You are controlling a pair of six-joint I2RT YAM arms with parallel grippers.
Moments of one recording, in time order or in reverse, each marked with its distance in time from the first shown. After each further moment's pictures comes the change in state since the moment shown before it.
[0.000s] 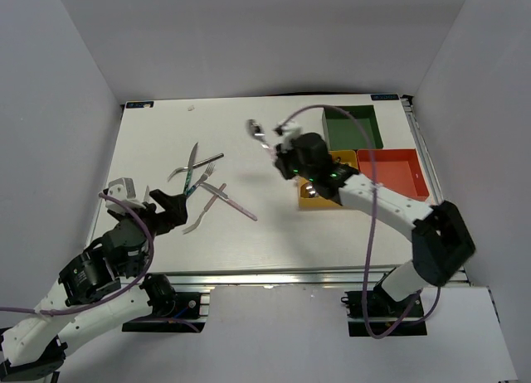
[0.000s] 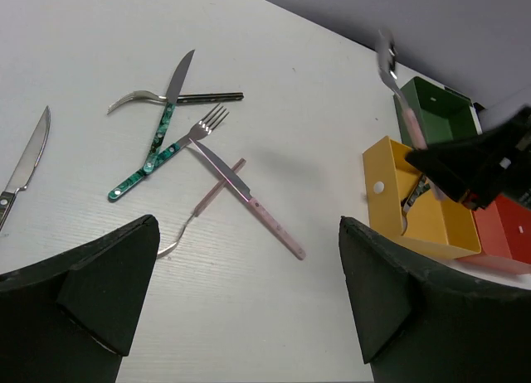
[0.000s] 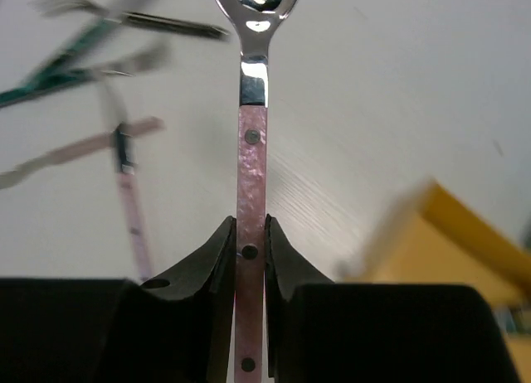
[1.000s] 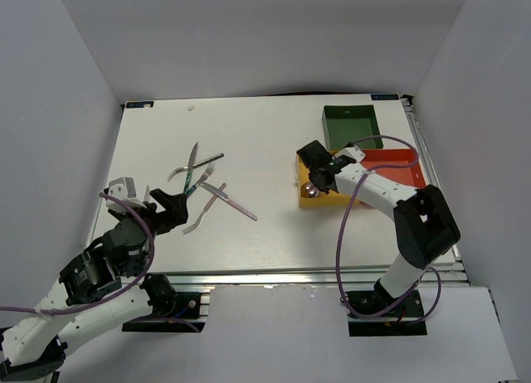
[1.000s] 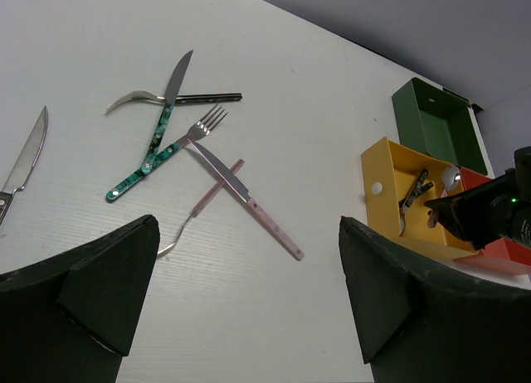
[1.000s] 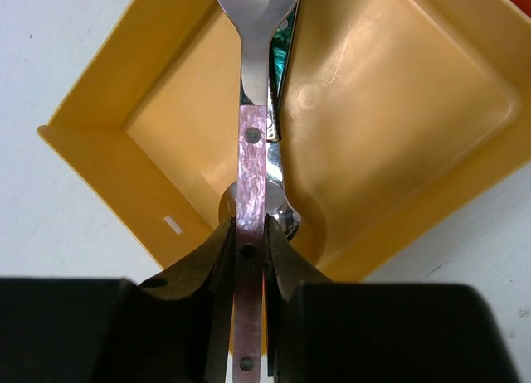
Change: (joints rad) left arm 0.002 -0.002 0.000 0.006 0.002 -0.002; right arm -0.189 0.063 -0.051 -0.585 0.628 1.352
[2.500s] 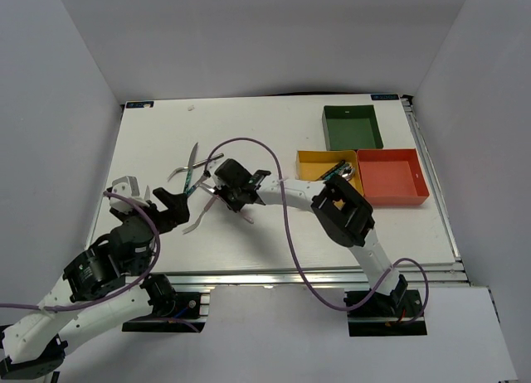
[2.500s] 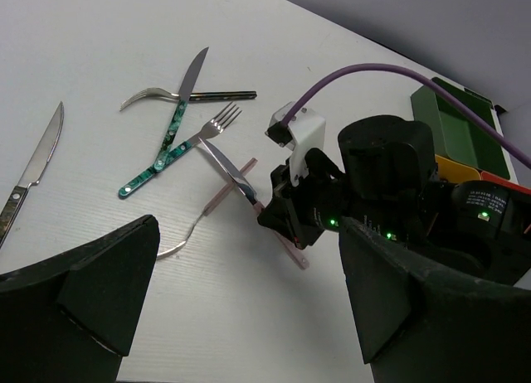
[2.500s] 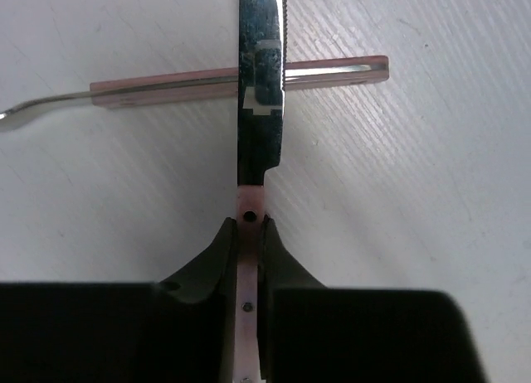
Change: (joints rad) left arm 0.000 0.035 0.000 -0.023 -0.030 -0.026; right arm 0.385 0.568 0.528 0.224 -0.603 -1.307
